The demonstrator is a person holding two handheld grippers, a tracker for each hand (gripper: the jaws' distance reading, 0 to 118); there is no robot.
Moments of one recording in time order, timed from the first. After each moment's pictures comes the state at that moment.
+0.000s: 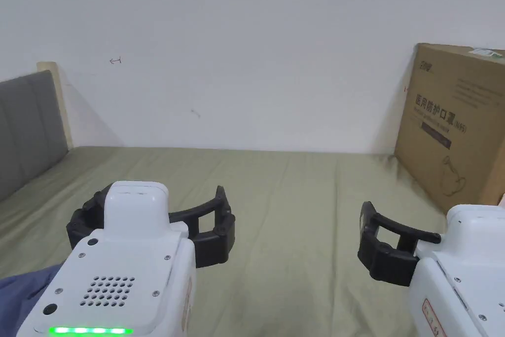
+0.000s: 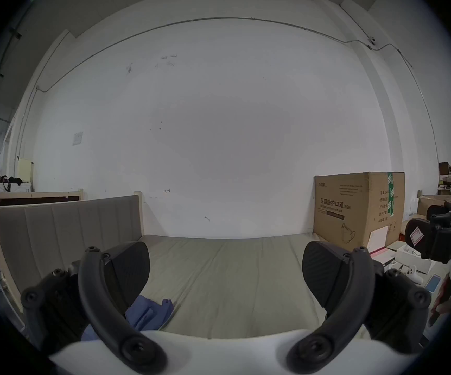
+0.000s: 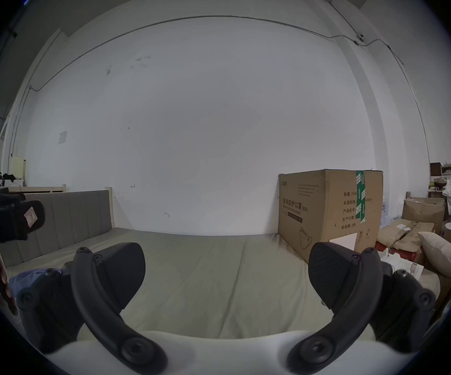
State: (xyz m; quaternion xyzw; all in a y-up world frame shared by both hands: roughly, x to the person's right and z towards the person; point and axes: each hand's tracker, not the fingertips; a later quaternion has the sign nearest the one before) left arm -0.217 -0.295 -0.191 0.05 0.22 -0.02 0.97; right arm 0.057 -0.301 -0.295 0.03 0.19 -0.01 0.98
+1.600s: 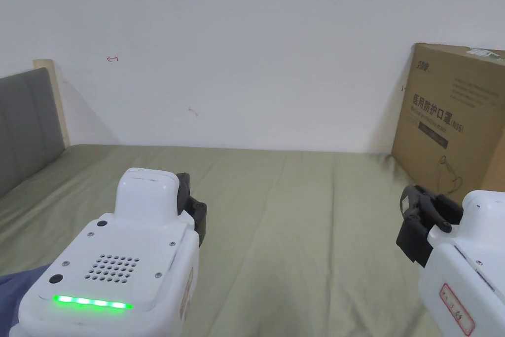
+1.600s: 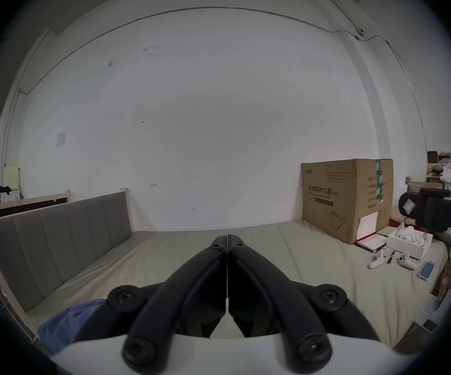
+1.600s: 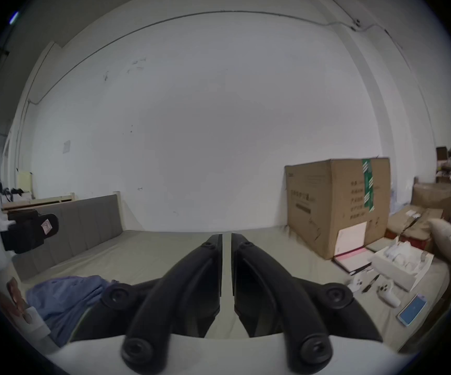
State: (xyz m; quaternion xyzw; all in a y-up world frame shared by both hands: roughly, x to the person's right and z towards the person) left arm -0.219 -0.284 -0.200 0.01 0.19 -0.04 0.98; right arm 0.073 -0.288 -0.310 -0.01 0.23 -0.05 0.97
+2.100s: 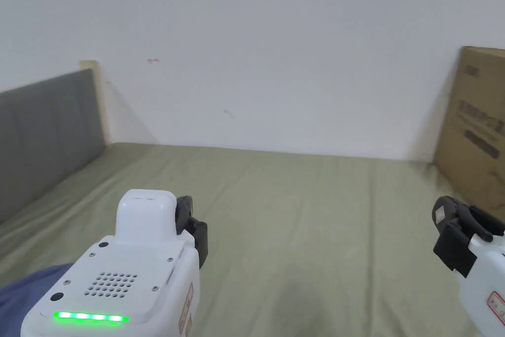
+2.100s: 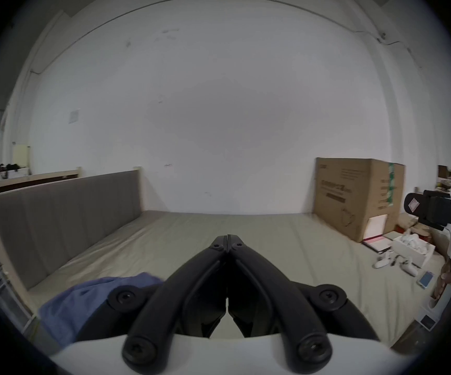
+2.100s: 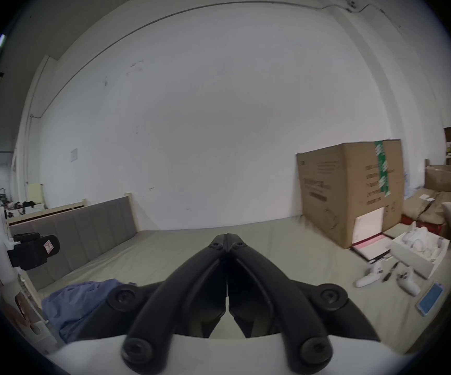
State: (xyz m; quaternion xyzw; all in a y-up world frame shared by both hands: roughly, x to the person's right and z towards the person) left arm -0.272 -0.296 -0.166 -0.03 0.25 0.01 0.97; right arm 0.035 -0.292 -0.322 -0.03 0.27 -0.07 0.96
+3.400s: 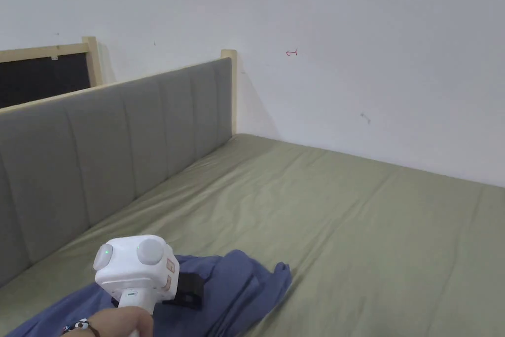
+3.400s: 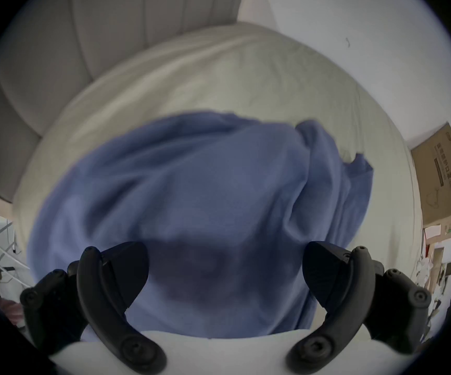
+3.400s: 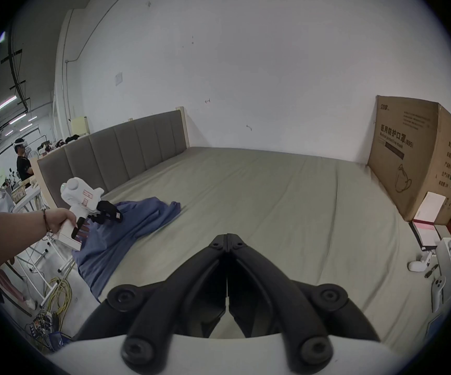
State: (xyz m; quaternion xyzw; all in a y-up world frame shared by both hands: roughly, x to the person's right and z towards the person) left arm -0.630 -0.508 -0.235 -0.48 0.29 0.31 0.77; right arm -0.067 -0.347 -0.355 -0.23 0.40 0.06 0.88
